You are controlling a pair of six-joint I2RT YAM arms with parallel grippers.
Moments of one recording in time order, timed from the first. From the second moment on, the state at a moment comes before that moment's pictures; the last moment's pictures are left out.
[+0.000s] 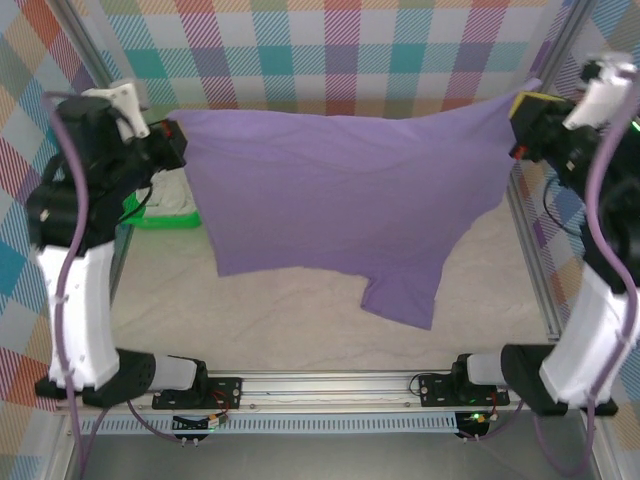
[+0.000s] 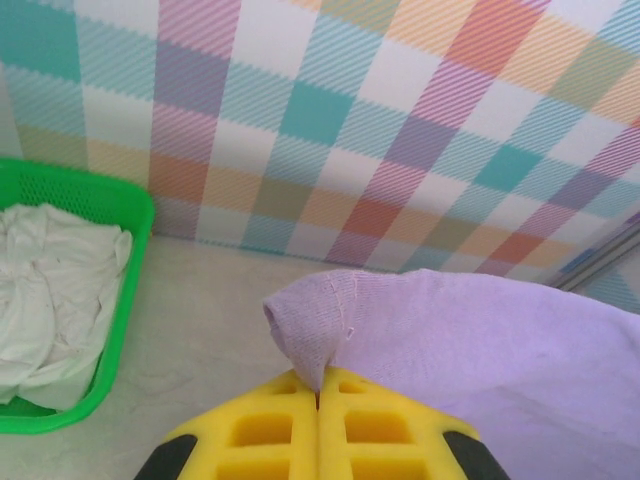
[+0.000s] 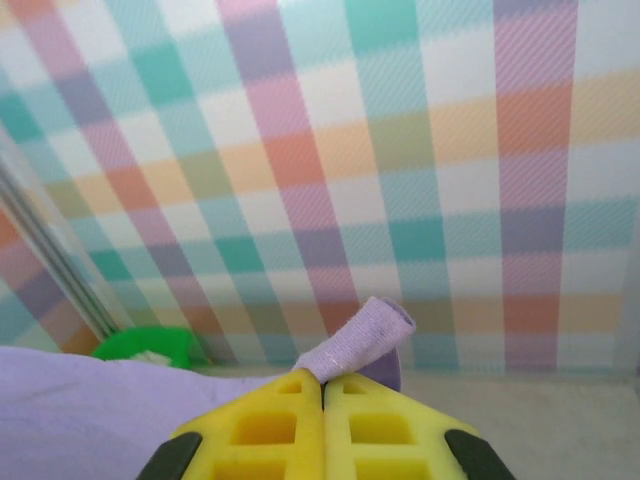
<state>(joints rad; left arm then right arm) -0.16 1.32 2.18 -1.16 0.04 -0.35 -0.01 1.32 2.48 -1.17 -0.30 0.20</state>
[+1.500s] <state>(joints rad) -0.18 1.25 1.51 -0.64 -0.32 -0.19 0.12 1.70 2.15 -0.77 -0.27 0.14</state>
